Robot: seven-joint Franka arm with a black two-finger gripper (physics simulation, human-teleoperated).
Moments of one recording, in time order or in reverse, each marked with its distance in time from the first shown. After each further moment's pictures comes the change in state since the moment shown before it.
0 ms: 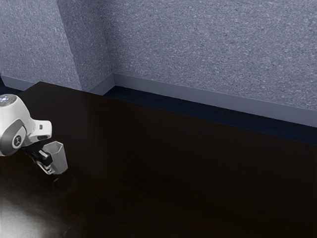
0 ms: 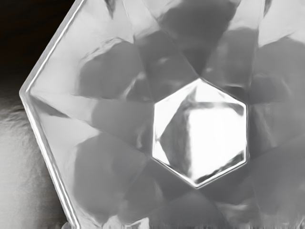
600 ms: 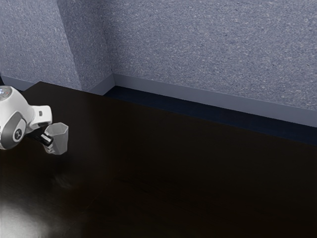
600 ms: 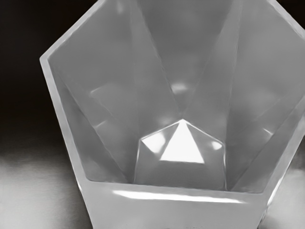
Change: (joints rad) arm 0.012 -0.010 -0.021 0.042 -0.007 0.151 -0.016
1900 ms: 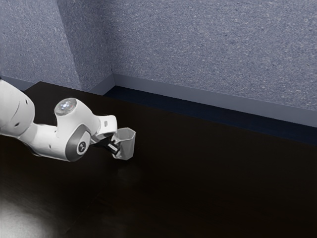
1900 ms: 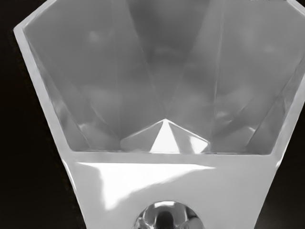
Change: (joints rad) arm -0.386 0.220 -0.069 0.110 -0.271 0.153 -0.035
